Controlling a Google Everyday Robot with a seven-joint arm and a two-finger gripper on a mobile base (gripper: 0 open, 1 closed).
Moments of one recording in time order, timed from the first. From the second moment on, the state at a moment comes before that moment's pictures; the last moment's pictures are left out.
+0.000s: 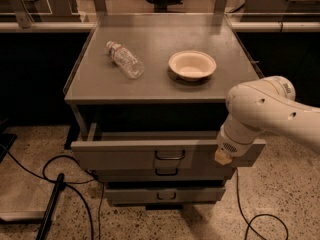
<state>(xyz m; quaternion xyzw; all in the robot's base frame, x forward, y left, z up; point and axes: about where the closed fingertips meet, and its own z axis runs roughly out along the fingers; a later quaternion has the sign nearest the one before) 0.488 -0.194 0.679 -0.47 0.88 -0.01 0.07</state>
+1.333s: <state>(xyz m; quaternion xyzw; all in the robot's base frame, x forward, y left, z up) 0.548 -0.188 0.670 -0.46 0.88 -0.06 0.09</state>
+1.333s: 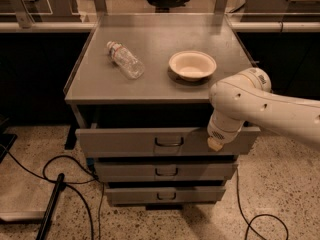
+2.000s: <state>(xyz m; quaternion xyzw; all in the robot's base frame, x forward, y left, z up) 0.548 -0.188 0.670 -0.46 0.88 -0.06 0.09</state>
